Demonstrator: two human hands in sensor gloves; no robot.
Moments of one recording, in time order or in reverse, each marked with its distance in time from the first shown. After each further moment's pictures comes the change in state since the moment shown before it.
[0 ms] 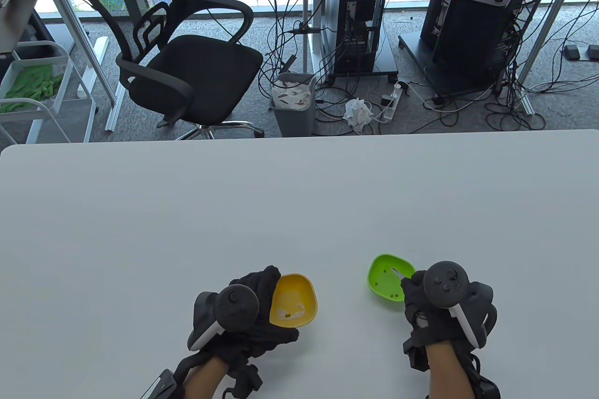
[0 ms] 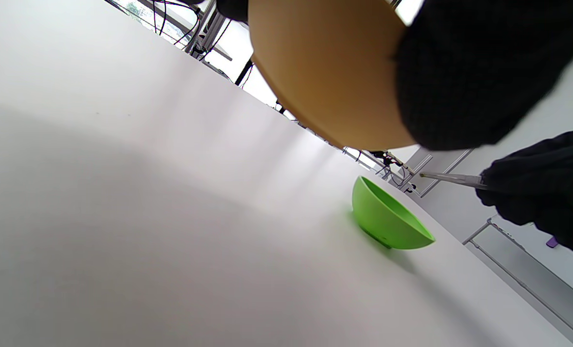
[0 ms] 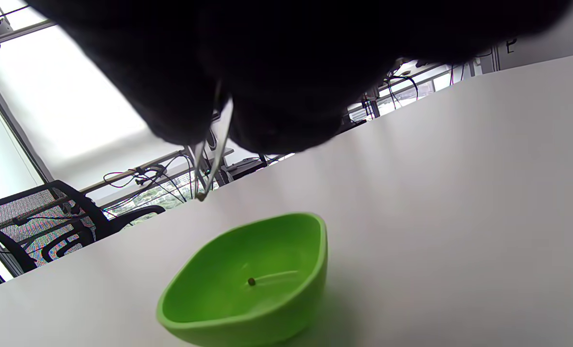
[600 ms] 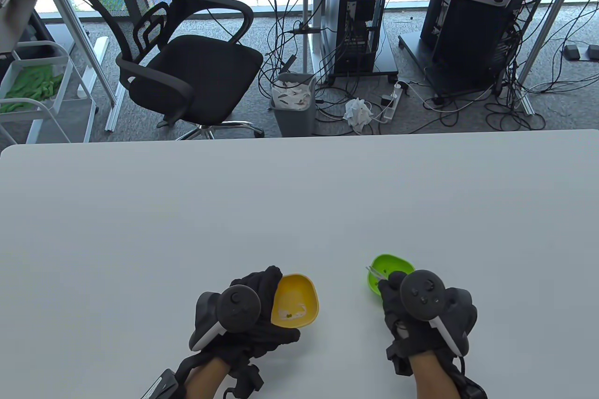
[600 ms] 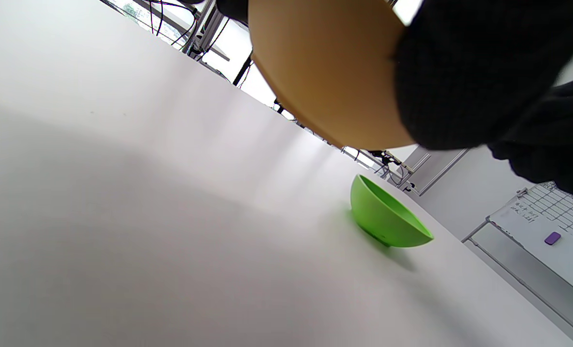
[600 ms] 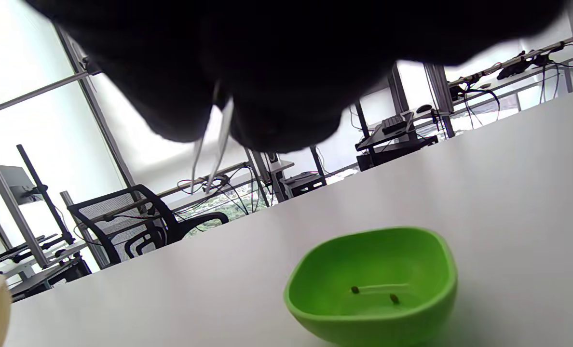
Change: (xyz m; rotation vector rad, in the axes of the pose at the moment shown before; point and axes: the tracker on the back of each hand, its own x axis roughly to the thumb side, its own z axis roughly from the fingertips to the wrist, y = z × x) left_hand 0.002 -0.002 -0.001 0.001 -0.007 -0.008; right_hand 0.058 -0.002 0.035 -0.038 -0.264 -0.014
